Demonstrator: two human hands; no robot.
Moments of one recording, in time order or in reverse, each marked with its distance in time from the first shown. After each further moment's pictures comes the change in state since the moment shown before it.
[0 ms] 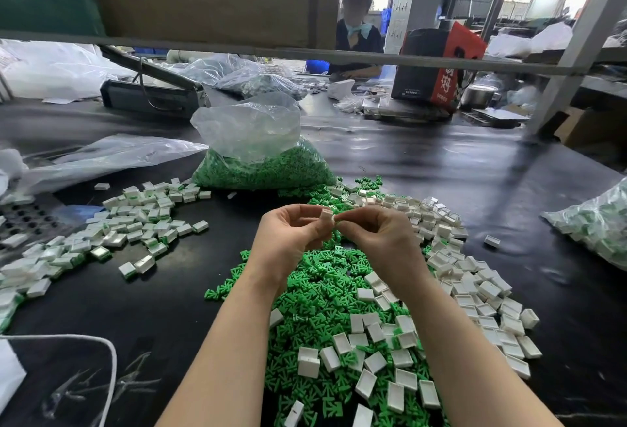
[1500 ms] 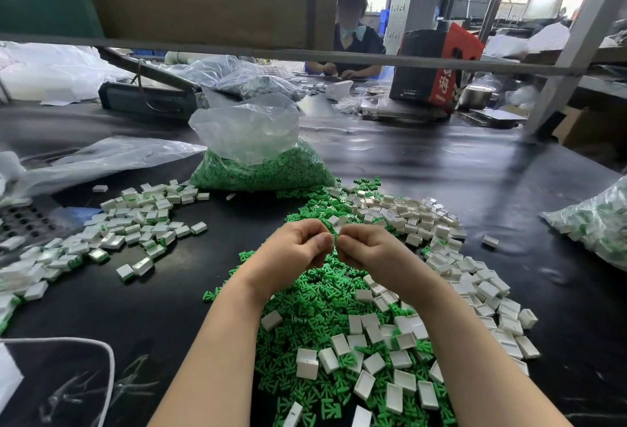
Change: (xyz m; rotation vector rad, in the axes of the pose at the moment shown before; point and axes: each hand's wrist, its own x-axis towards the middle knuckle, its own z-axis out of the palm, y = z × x) left_hand -0.004 0.002 -0.008 0.539 -0.306 0.036; right_hand 0.000 0.009 -0.006 -0.053 -0.405 0.124
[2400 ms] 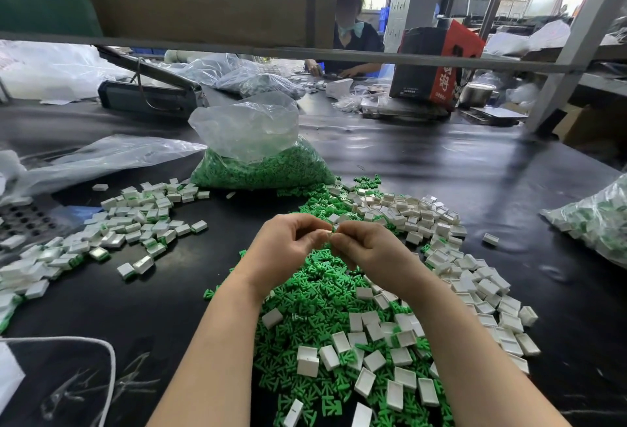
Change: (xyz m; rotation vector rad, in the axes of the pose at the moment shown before) left_hand 0.005 -0.009 -0.004 0.040 0.159 0.069; right_hand 0.002 0.002 0.001 -0.164 0.026 -0.091
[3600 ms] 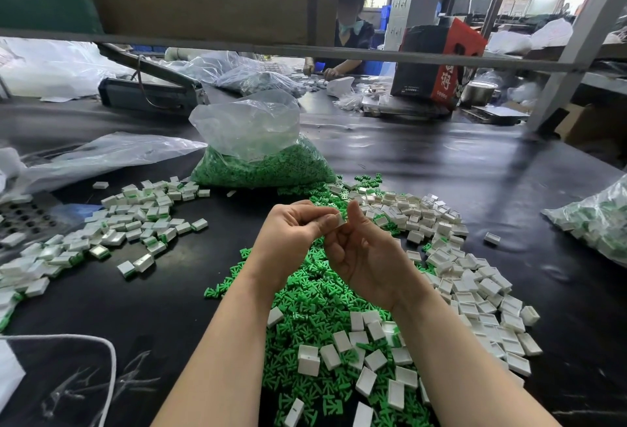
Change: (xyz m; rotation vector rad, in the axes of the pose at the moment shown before) left_hand 0.002 0.018 0.010 -0.414 0.115 0.033; right_hand 0.000 -0.014 0.020 1.227 -0.024 0.229
